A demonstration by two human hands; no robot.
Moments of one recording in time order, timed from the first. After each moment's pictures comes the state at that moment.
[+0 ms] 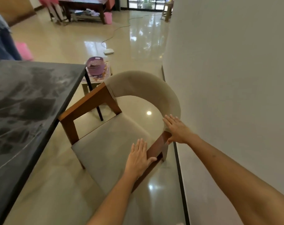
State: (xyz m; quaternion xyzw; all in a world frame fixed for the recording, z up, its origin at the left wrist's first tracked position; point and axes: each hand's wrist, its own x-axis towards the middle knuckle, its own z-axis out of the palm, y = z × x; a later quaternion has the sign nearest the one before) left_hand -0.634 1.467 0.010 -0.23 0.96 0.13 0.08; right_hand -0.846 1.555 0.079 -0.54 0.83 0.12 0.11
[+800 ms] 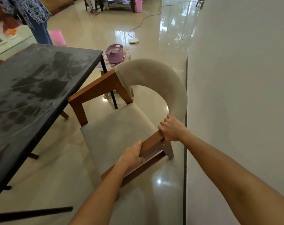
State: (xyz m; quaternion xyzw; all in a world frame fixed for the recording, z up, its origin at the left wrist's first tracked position) left_hand -0.642 1.485 -0.010 -0.33 0.89 0.31 0.09; right_hand -0.866 1.541 0.049 -0.77 0.60 0.20 -0.11
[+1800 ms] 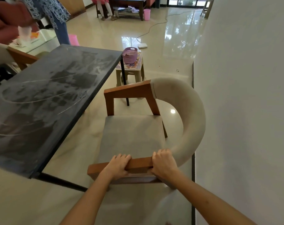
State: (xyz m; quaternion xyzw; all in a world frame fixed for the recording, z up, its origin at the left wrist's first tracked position) left_hand -0.404 1.518 0.002 -0.26 0.93 0.18 0.20; right_hand -0.577 1.653 0.047 -0.63 0.76 0.14 0.02
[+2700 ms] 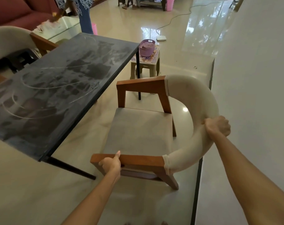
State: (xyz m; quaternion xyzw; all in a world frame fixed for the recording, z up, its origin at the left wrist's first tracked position) left_hand -0.386 1.512 -0.094 -0.78 0.26 0.51 -0.25; right_hand -0.768 1.607 0.098 -0.05 0.97 -0.23 0.12
